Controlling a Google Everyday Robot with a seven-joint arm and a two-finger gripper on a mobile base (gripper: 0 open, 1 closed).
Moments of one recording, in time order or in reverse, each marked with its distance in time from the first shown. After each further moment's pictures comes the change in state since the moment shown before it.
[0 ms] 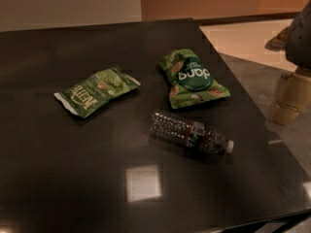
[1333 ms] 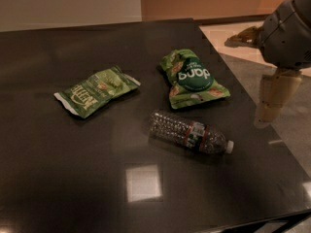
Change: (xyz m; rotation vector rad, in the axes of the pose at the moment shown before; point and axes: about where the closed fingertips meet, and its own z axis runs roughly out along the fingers) arm -0.047 -0.001 0.017 -0.046 -0.187 -0.388
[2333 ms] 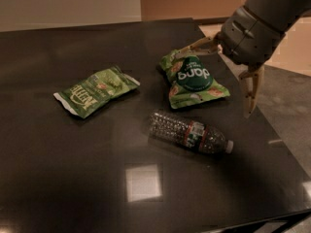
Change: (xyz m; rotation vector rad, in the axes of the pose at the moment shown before) arm -0.040 -0.015 0.041 -0.168 -0.182 -0.648
